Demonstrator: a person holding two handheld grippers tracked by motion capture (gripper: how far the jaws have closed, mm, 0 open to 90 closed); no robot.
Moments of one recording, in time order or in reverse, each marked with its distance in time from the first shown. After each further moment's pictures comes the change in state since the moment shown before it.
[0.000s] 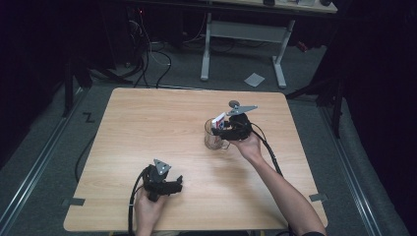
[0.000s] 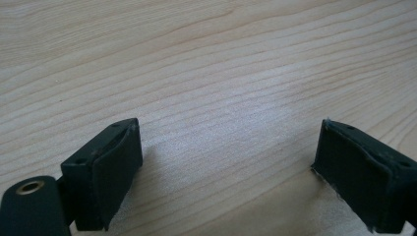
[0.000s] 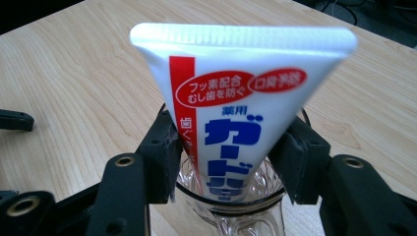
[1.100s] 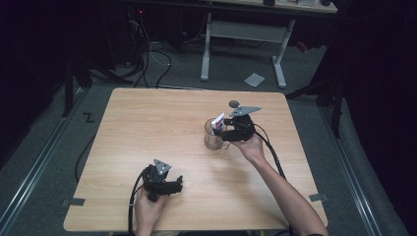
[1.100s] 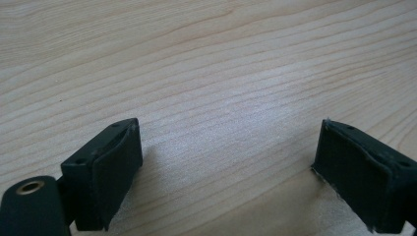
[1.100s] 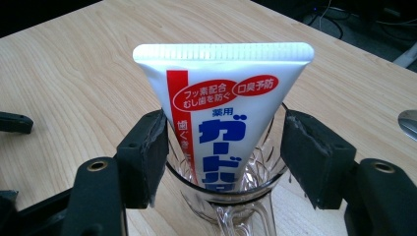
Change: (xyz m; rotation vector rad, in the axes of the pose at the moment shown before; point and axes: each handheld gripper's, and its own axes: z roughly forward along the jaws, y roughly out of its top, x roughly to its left) left arm 0.000 0.000 0.000 0.002 0.000 0.002; right arm 0.004 -0.001 -0.014 -0.034 -0.033 -0.014
